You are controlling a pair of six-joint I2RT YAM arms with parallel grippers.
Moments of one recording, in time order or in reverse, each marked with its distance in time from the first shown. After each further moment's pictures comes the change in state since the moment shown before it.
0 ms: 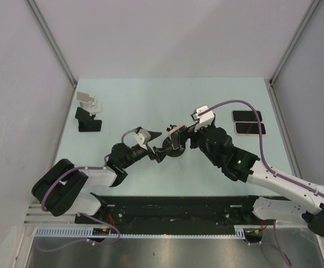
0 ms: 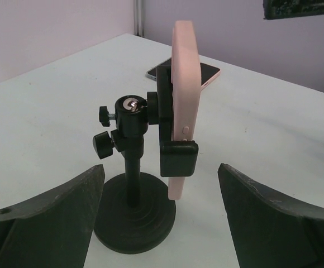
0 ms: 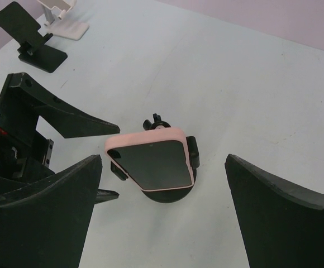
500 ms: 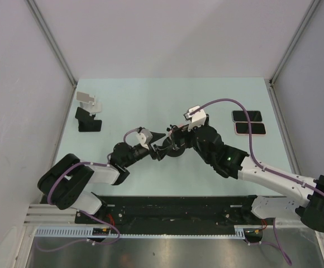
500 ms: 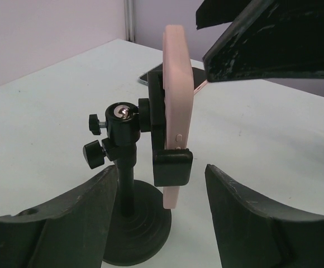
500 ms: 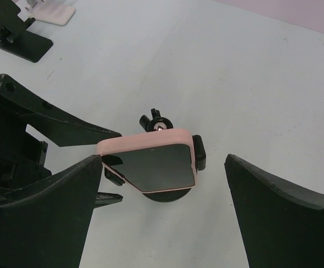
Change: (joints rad) left arm -0.004 0.105 0.031 0.095 0.040 -0.019; right arm 0.000 0.103 0.002 0.044 0.033 0.013
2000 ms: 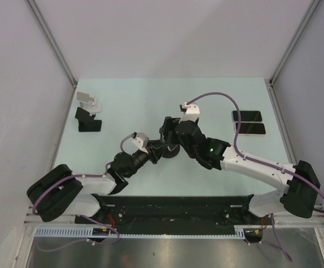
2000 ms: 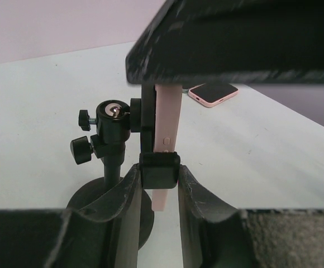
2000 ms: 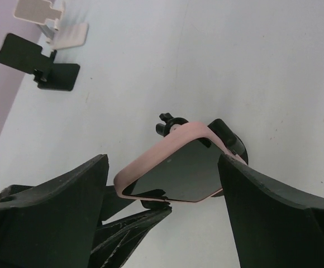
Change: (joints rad) left arm -0.156 -0.152 -0.083 -0.075 -0.387 -0.093; right arm 0.034 0.208 0.186 -0.102 0.076 0.463
